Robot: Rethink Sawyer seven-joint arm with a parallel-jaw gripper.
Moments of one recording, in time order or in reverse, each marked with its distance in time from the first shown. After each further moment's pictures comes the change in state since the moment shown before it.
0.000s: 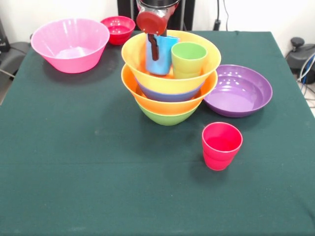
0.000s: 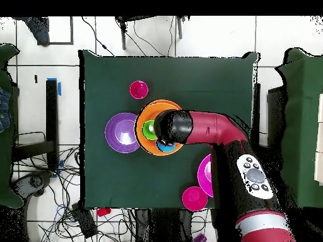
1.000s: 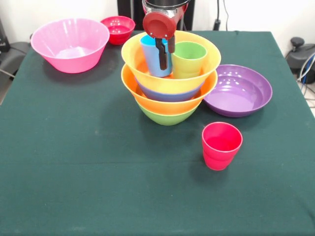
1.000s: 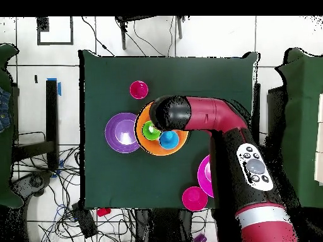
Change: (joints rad) arm -0.004 0.004 0.062 -0.088 0.000 0.000 0.000
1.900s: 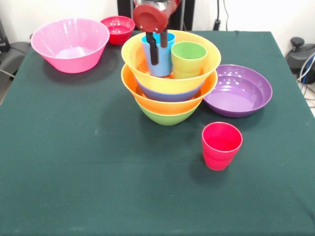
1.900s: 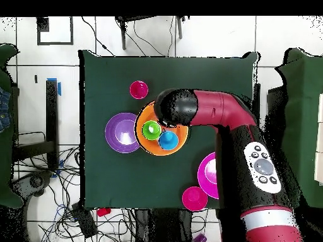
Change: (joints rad) arm -0.014 -0.016 0.001 -0.053 0.000 0.096 0.000
